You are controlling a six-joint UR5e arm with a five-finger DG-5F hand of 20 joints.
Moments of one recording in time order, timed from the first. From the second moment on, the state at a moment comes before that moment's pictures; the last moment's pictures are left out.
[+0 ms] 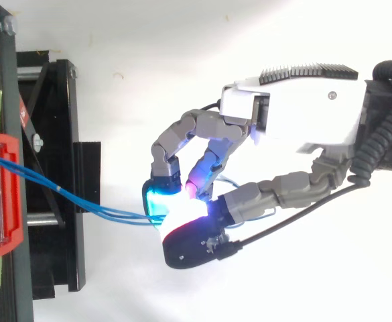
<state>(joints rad) 0.14 -2.17 -1.23 -3.05 -1.31 -0.27</state>
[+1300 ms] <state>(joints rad) 0.14 -2.15 -1.23 -3.11 -1.35 -0.19</state>
